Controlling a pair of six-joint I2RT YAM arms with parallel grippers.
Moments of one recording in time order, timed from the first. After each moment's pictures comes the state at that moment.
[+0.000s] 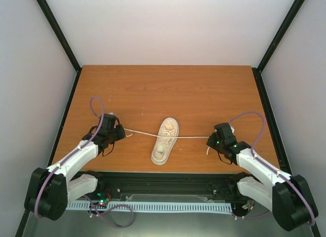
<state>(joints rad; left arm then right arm) -0.29 1.06 0.48 -0.31 -0.05 -0.63 0.39 1.01 0.38 -0.32 0.08 0.83</state>
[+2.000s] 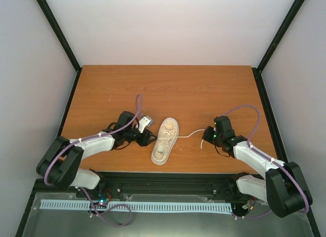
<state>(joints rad) -0.52 1.39 0.53 0.06 0.53 -0.06 0.34 1.13 0.43 -0.17 -0.10 0.74</state>
